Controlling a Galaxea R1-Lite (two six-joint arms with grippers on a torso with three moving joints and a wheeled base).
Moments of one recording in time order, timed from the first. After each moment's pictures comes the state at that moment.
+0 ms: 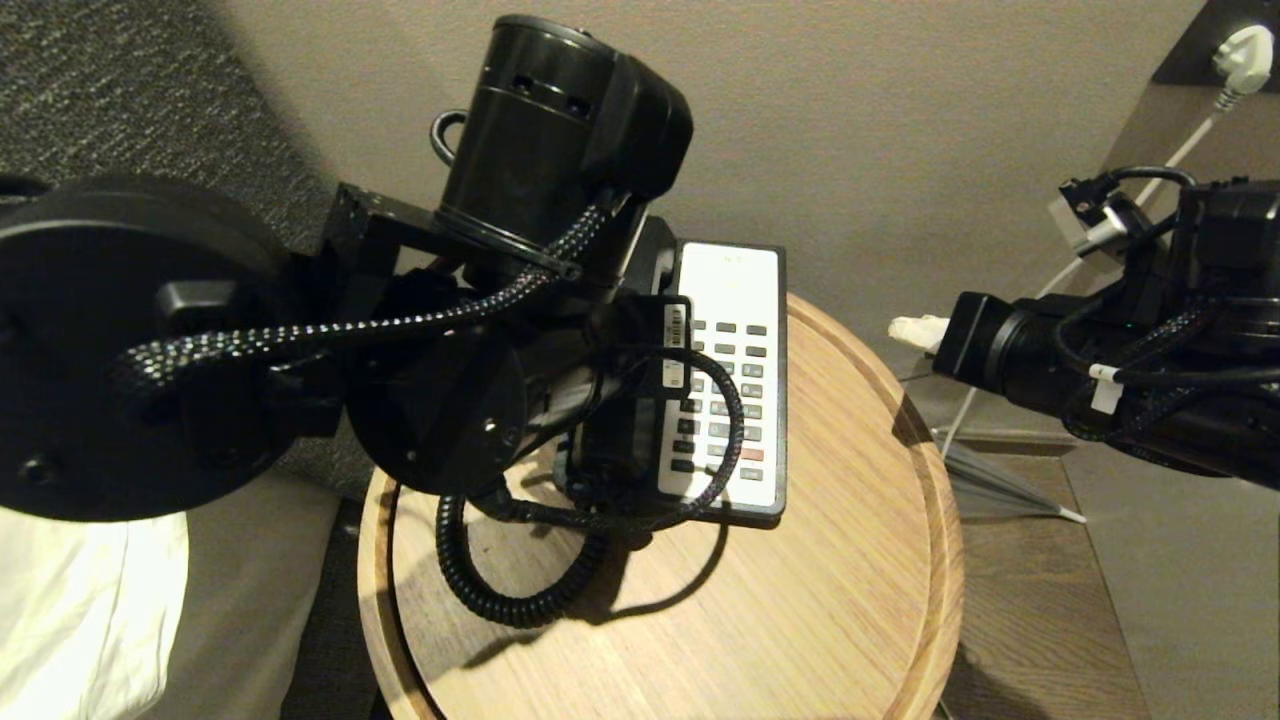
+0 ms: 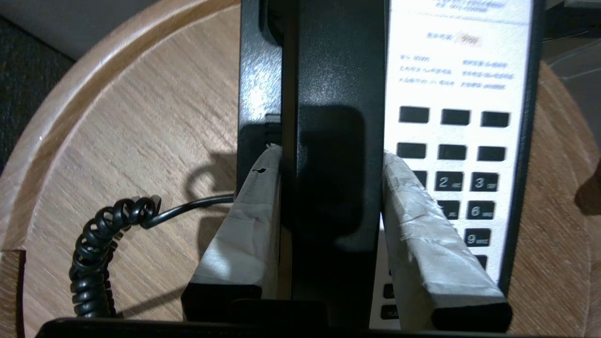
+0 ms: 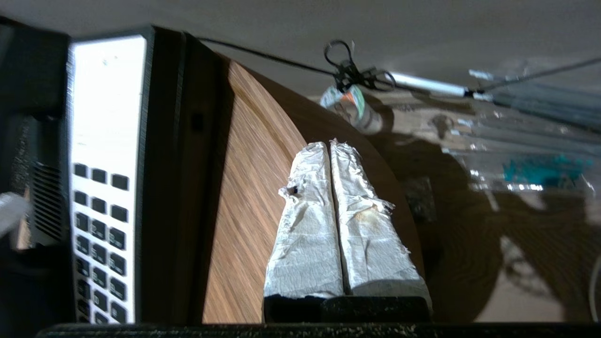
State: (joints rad) left arm -0.97 1.71 -1.48 0.23 0.62 -0.40; right arm 0.47 1.48 -0.86 -0.41 -0.07 0.44
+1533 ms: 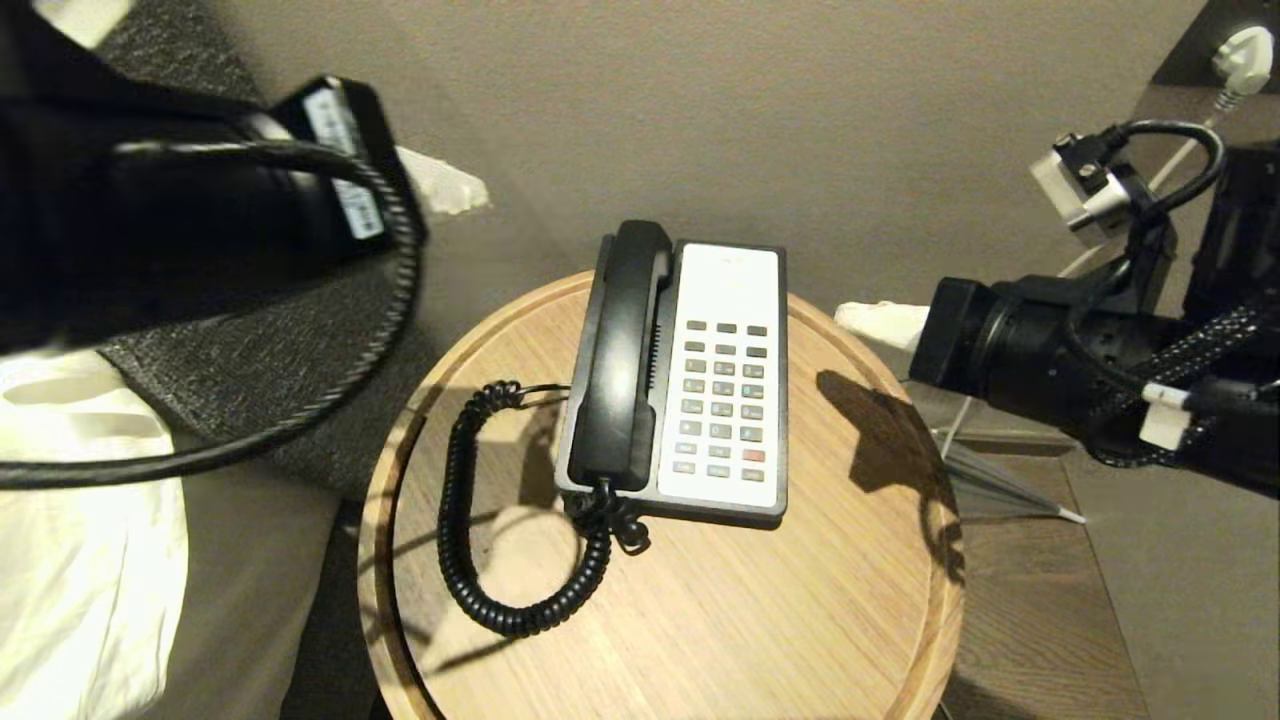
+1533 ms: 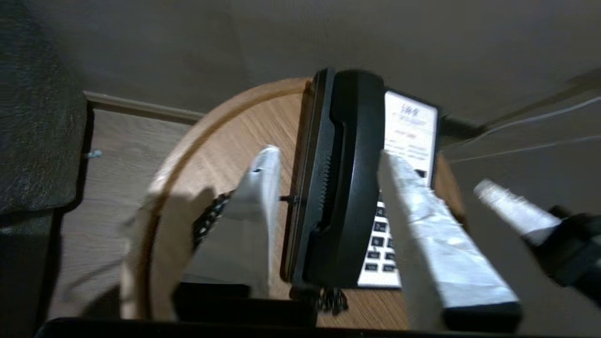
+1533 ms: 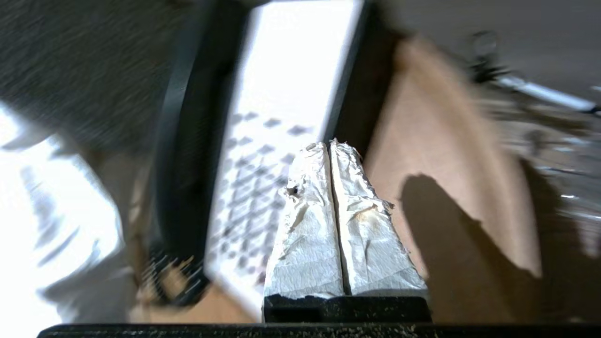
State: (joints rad) left arm -0.88 1.32 -1.38 0.26 0.52 -0.48; right arm 0.65 1.44 -0.89 -0.41 -0.04 0.43
